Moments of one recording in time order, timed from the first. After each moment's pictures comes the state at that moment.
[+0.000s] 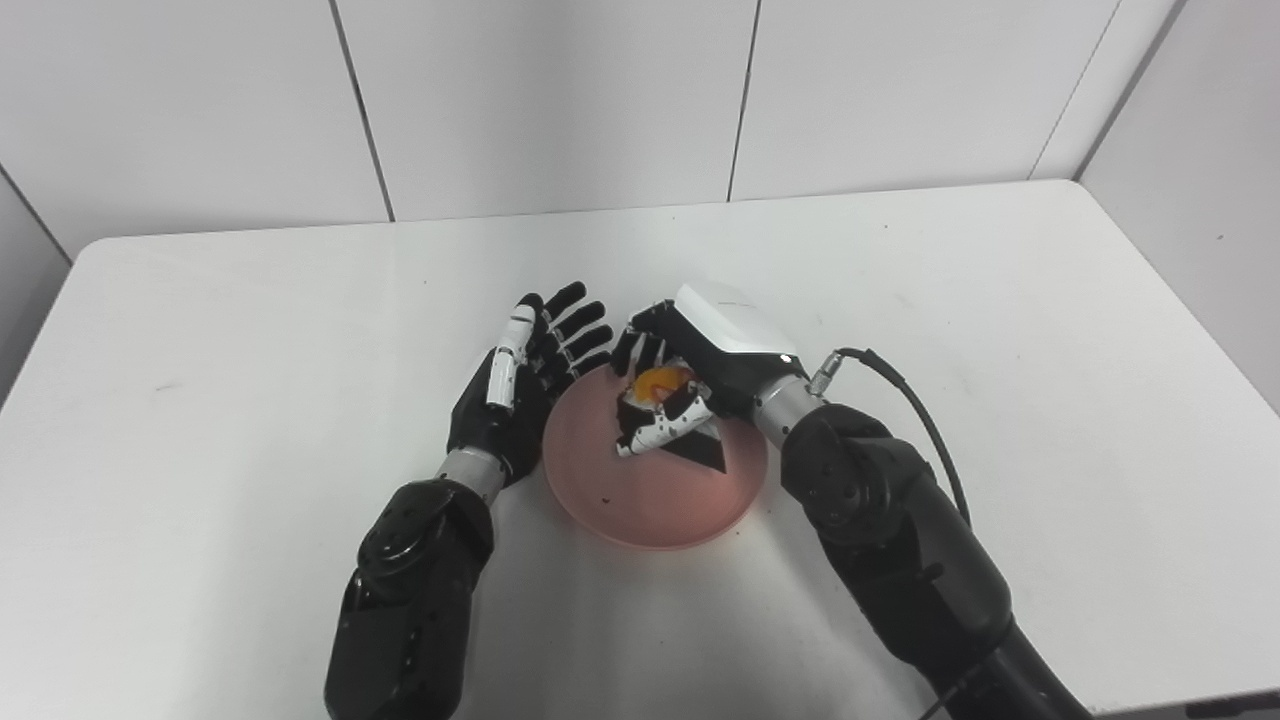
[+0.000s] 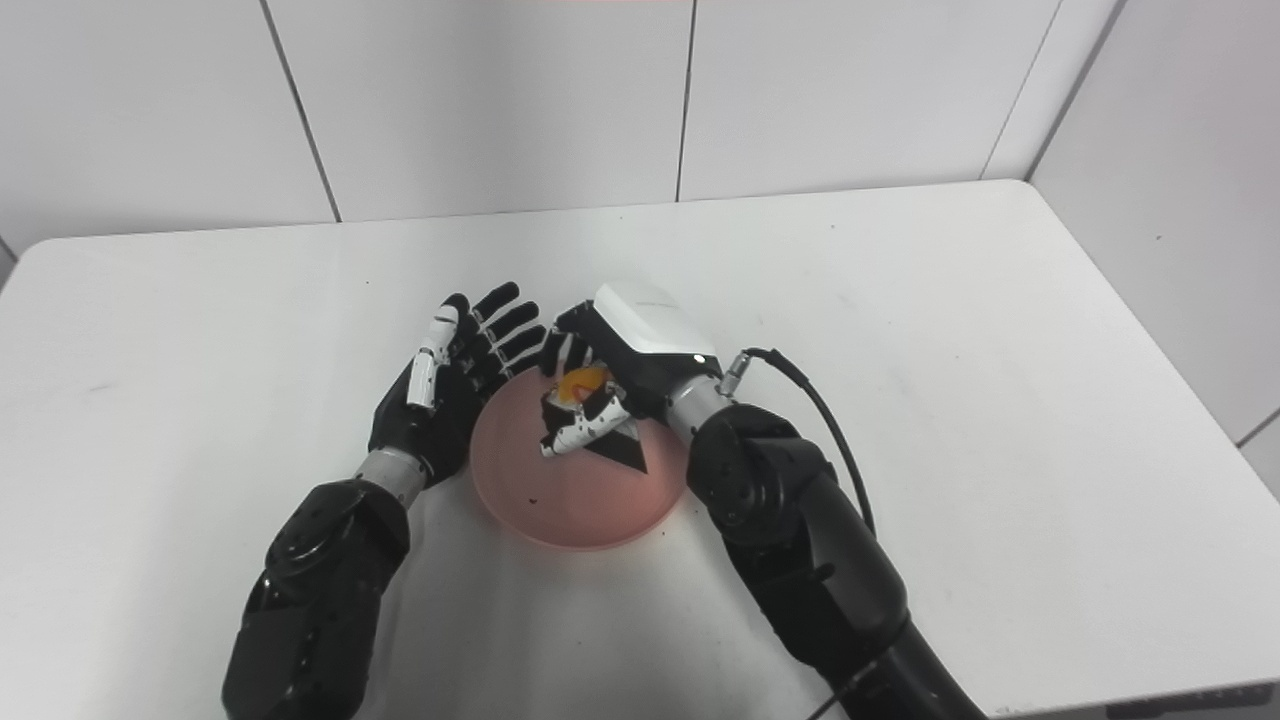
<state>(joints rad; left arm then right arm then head) -0.39 -0.15 -0.04 0.22 -0.29 0.38 -0.15 -0.35 -0.25 0.38 -0.14 -0.82 0.36 0.33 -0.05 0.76</state>
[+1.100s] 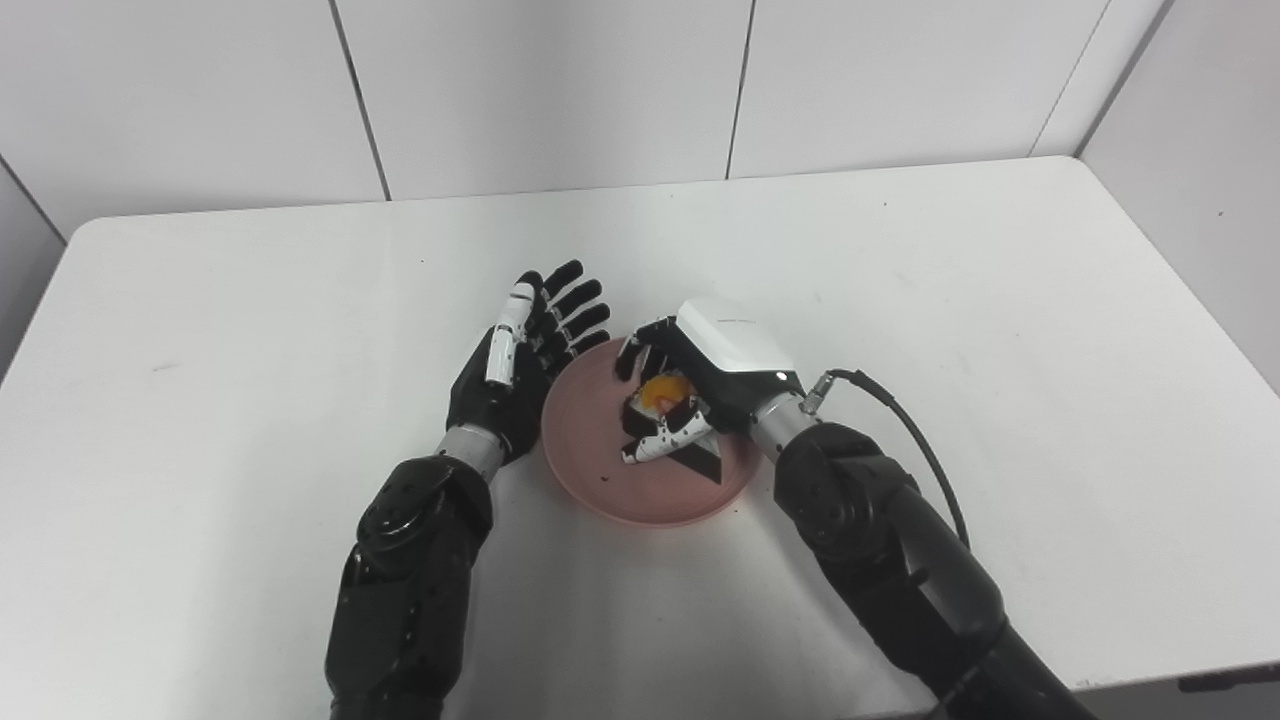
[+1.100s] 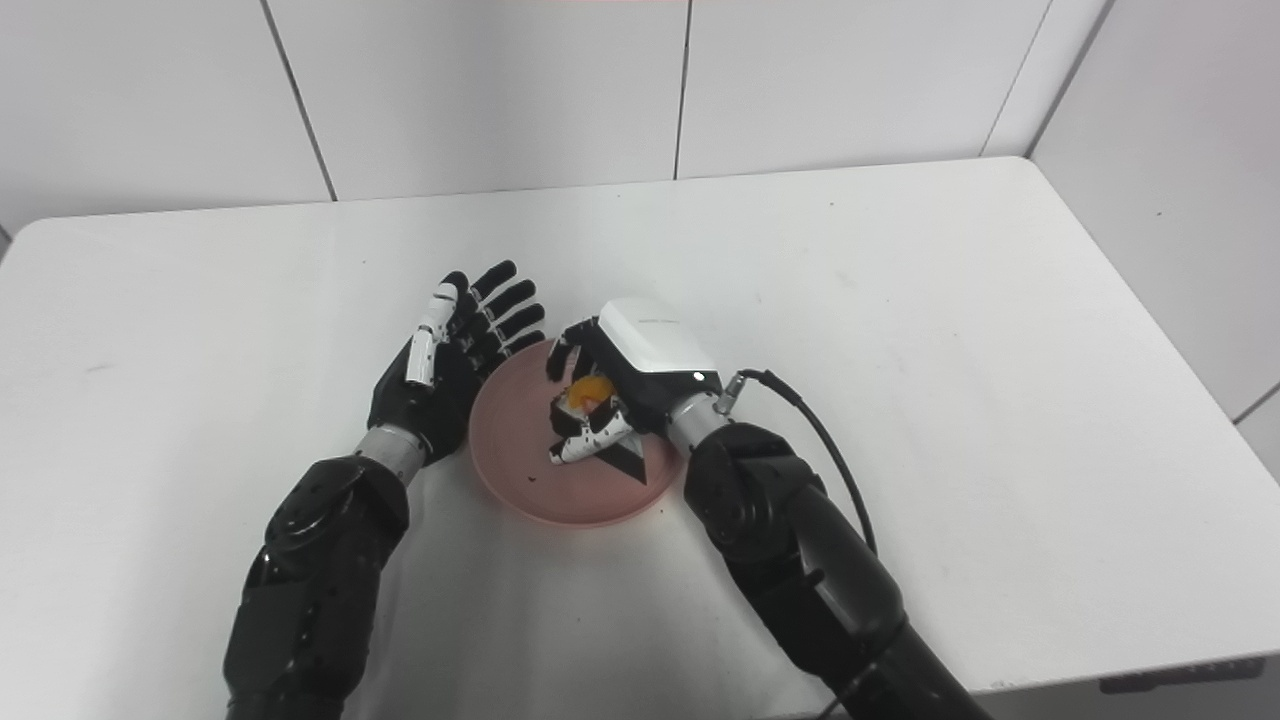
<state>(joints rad) -0.39 -0.15 -0.04 0.22 -0.29 0.38 -0.15 -0.33 -0.27 0.41 -0.17 -0.86 0.36 0.33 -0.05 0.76</state>
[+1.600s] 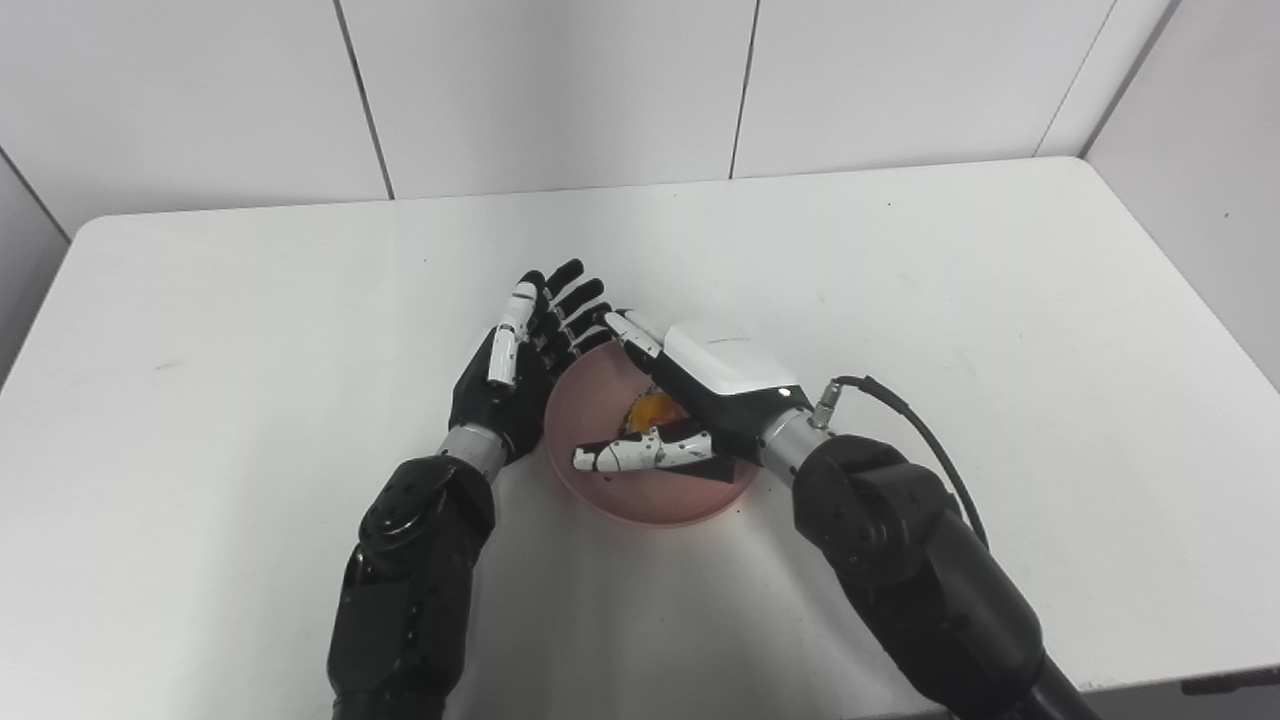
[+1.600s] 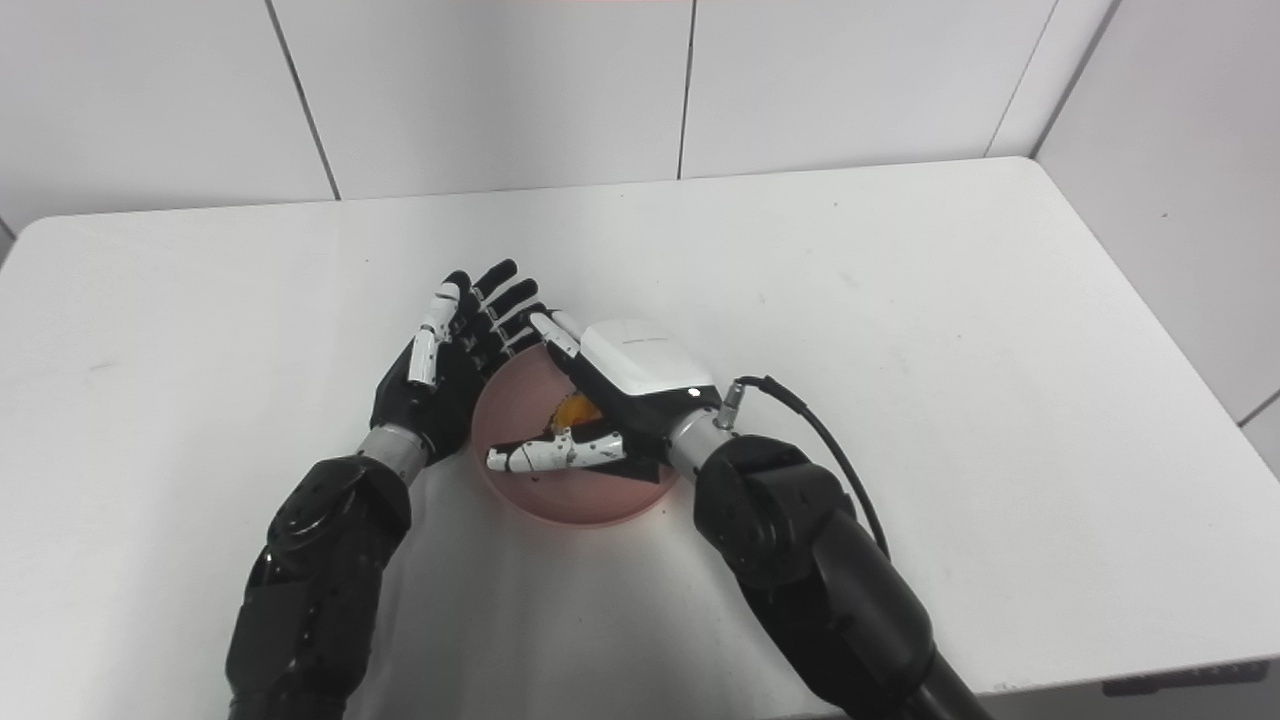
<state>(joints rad) -0.39 -0.15 -0.04 0.22 -0.28 0.38 -0.15 -0.32 -0.28 0.41 -0.41 -0.95 0.46 0.64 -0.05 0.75</state>
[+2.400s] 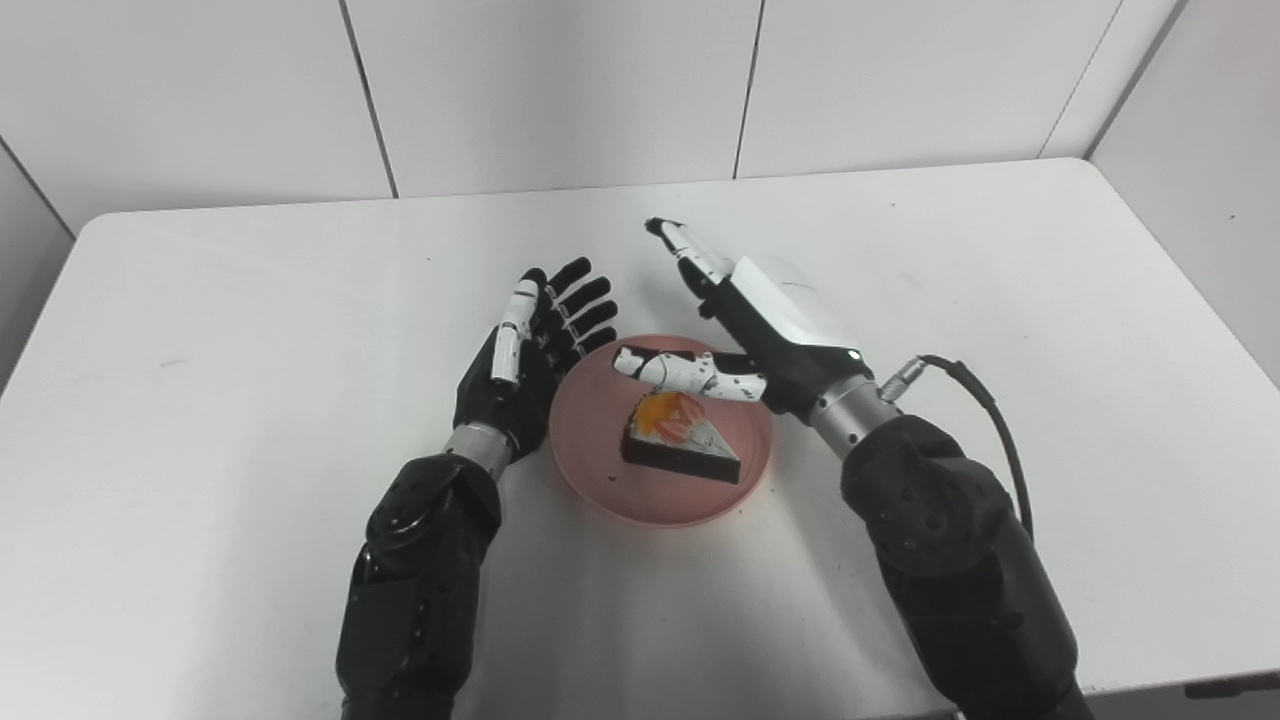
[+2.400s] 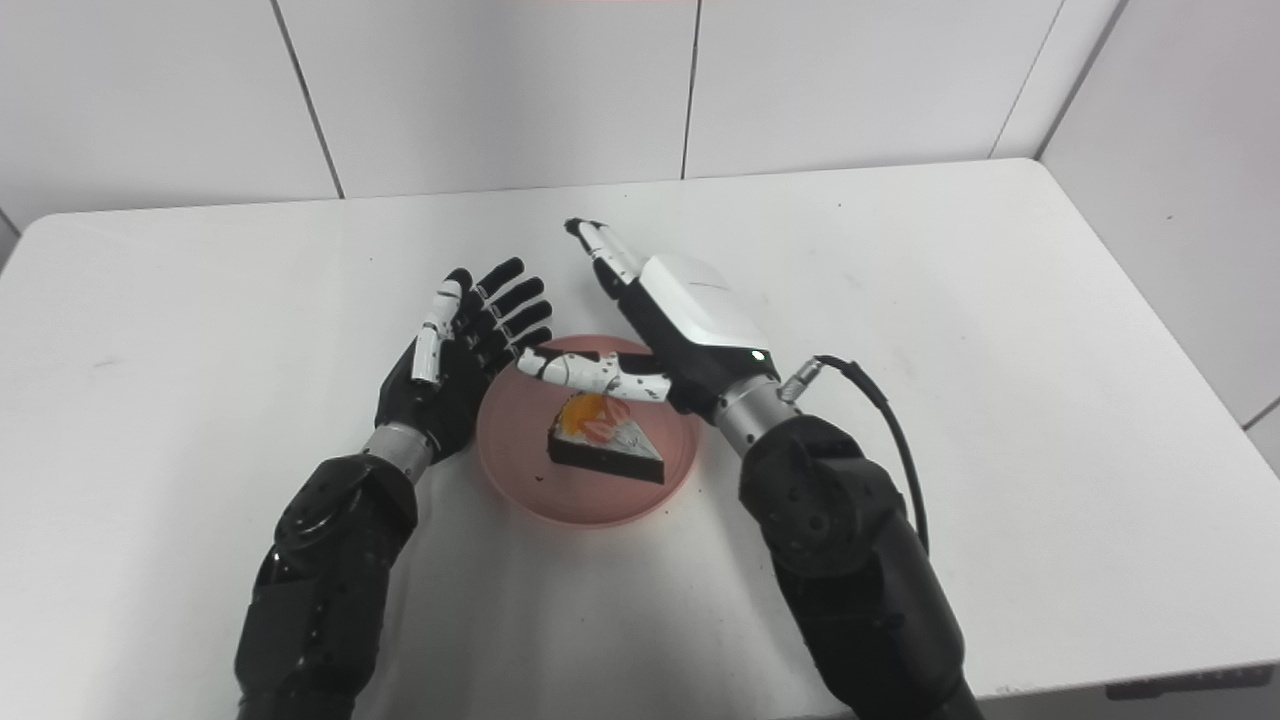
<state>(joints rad) -0.38 -0.16 -0.03 0.22 -0.26 0.35 -0.15 -0.27 -0.19 0.18 -0.46 -0.73 0.40 0.44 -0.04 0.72</state>
